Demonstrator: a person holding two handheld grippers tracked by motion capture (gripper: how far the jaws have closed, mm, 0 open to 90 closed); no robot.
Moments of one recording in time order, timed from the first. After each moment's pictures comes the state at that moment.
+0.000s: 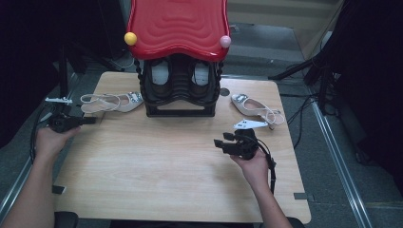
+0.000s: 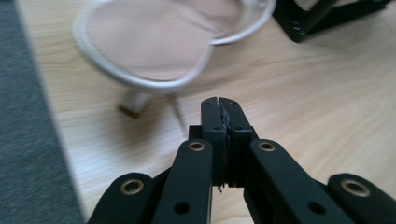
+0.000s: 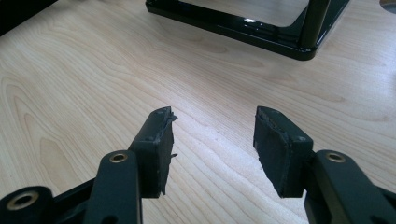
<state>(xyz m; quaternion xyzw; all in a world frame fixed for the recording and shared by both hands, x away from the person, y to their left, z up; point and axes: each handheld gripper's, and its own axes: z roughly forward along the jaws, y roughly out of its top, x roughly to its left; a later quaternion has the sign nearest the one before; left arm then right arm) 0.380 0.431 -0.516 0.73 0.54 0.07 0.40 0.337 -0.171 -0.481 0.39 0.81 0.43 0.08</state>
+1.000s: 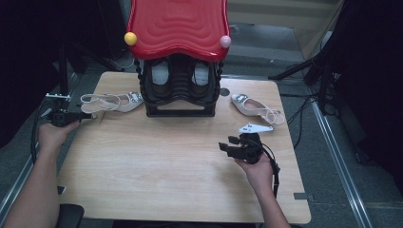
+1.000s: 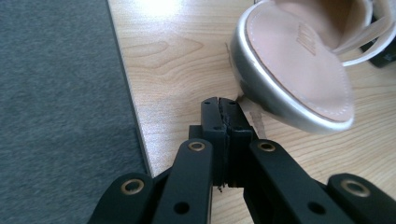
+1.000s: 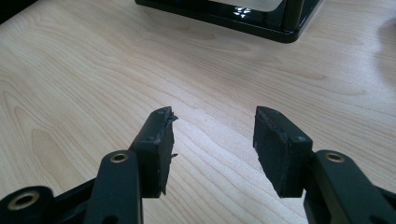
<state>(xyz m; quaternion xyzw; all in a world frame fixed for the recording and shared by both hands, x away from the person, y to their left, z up) 0.408 0.452 -0.536 0.71 0.59 0.09 0.38 0.326 -0.184 -0.485 0.41 0.80 0.42 0.09</state>
